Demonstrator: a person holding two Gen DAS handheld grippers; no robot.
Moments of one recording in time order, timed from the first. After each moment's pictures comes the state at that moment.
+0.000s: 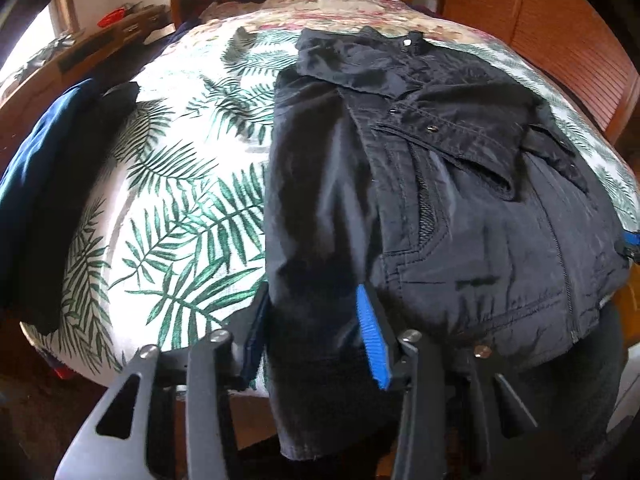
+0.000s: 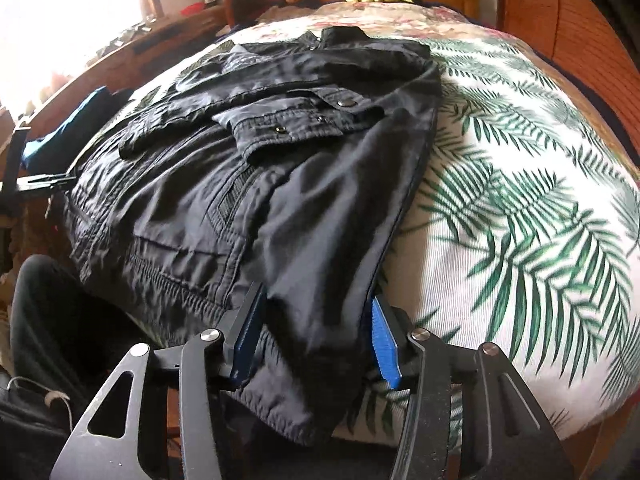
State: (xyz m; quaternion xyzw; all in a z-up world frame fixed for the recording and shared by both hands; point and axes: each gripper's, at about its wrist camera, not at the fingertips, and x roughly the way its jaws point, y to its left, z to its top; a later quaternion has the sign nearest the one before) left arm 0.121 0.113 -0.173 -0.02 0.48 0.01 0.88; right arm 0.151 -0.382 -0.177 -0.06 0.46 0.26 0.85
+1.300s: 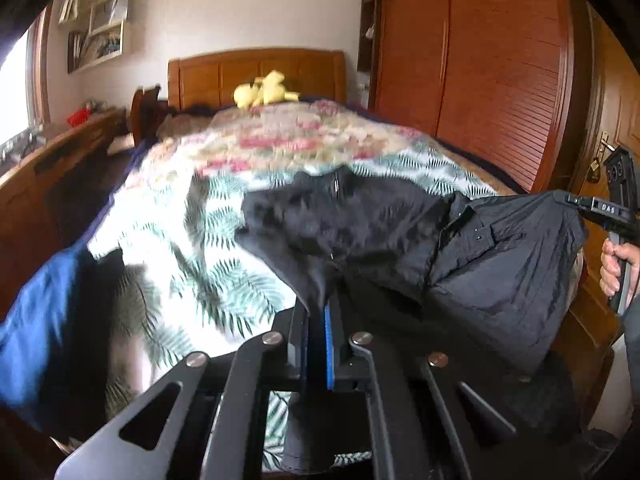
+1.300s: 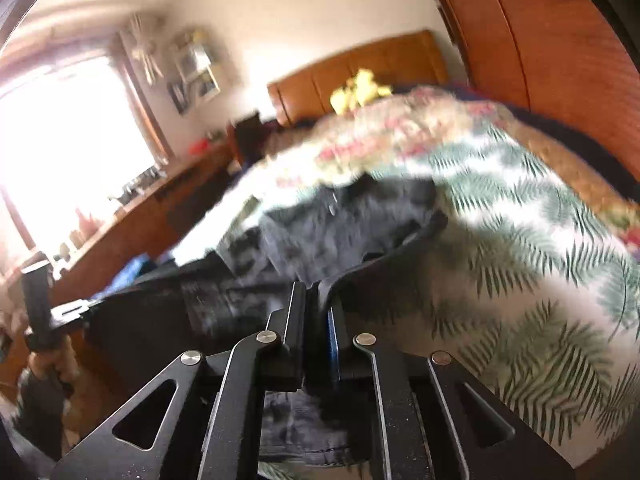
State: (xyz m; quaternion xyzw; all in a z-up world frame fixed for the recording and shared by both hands) left arm 0.106 0.103 0.002 0.00 0.30 -0.09 0.95; right arm 0.175 -0.379 -0.014 0.12 0.29 0.27 0.91
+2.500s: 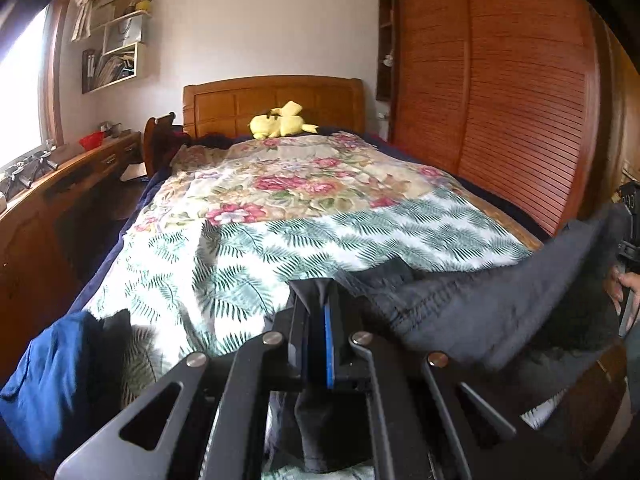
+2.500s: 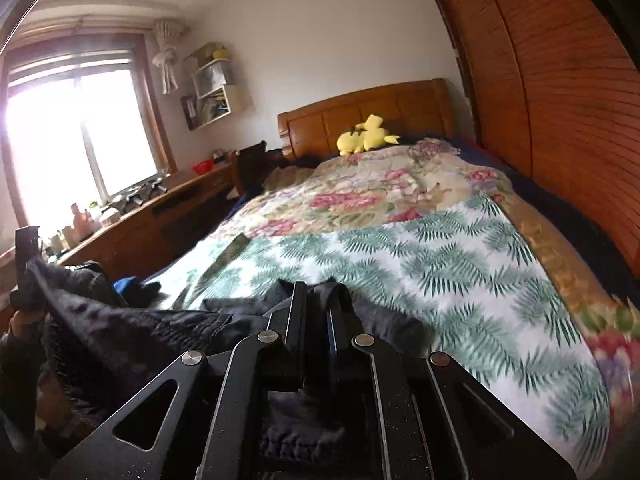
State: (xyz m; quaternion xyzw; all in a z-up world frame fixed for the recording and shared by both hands) left arm 0.206 0.098 0.041 0.00 0.26 -0.05 0.96; right arm 0.242 -0.408 0.028 0.07 0.23 0.27 0.93
